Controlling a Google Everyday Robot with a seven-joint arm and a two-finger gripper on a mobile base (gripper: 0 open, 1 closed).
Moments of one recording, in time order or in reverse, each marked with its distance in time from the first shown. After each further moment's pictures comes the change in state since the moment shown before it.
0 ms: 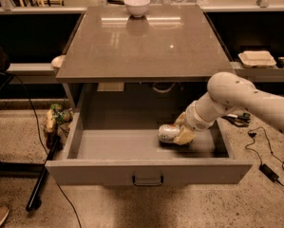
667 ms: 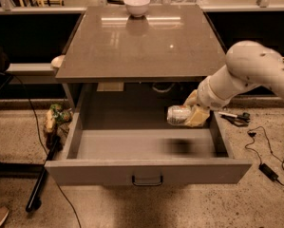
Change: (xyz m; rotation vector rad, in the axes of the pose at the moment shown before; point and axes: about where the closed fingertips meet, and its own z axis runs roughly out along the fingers) arm -0.018 -0.022 -0.092 0.104 0.023 -0.084
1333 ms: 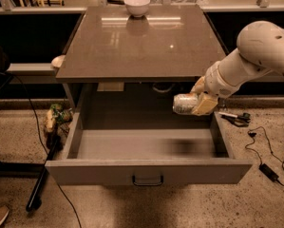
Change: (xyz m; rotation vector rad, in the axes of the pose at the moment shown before) arm -0.007 -0.022 -0.048 0.053 0.016 -0.038
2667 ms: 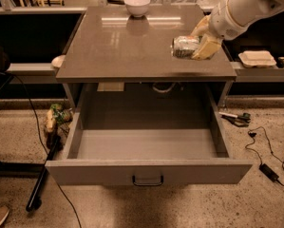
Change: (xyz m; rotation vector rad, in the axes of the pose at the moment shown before) arm -0.065 -0.123 -0.105 0.214 -0.076 -0.122
